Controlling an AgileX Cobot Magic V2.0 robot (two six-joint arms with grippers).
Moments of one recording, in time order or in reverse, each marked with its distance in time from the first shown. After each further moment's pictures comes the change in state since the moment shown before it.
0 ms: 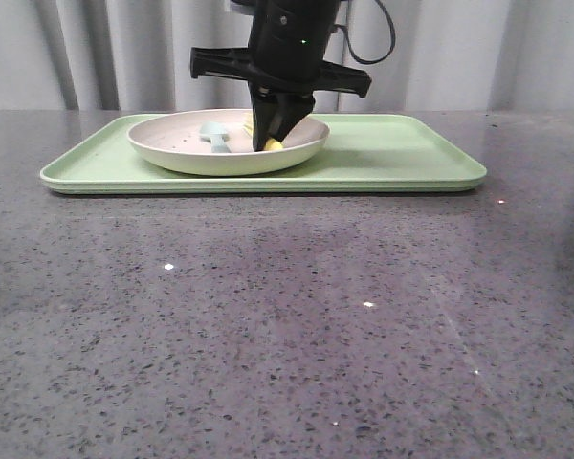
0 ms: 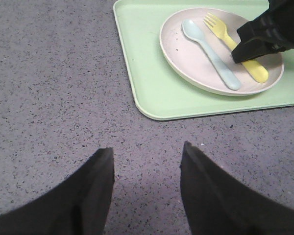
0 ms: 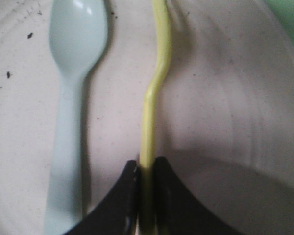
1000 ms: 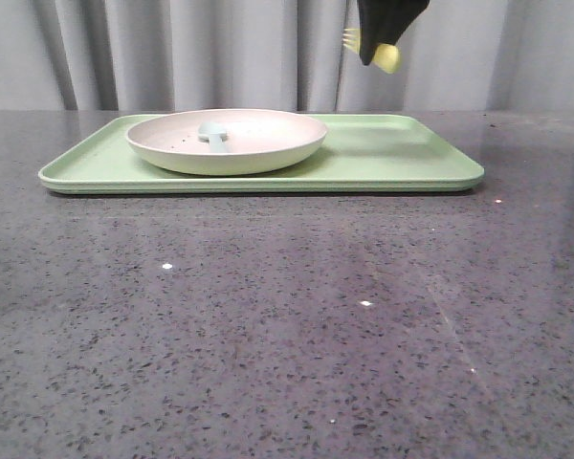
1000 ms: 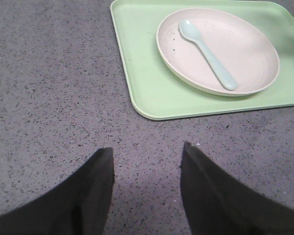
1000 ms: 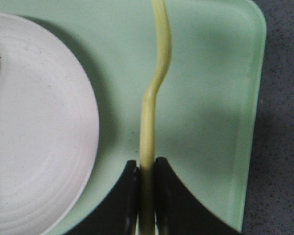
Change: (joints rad) left arm 0.000 0.000 0.000 -0.011 0.000 0.000; right arm -0.126 -0.179 0.000 -0.145 0.153 0.000
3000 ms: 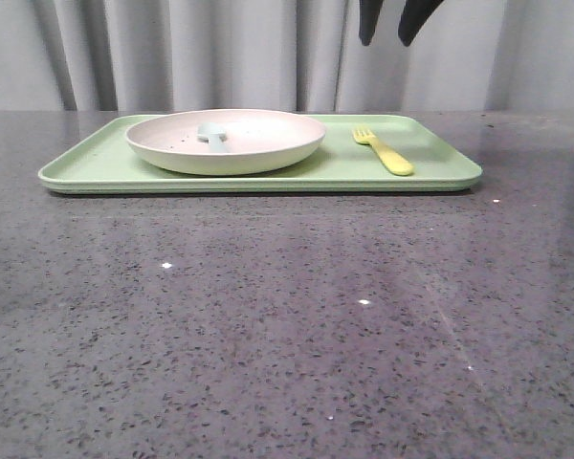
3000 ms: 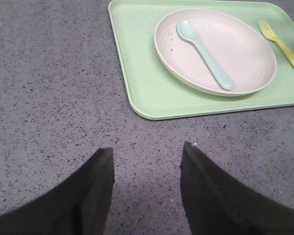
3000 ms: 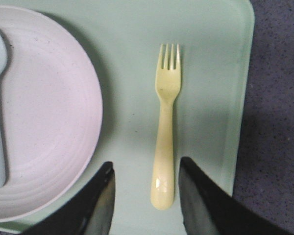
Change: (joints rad) left arm 0.000 0.000 0.000 -0.007 0.000 0.000; right arm -0.012 -0.101 0.076 0.024 0.002 -0.004
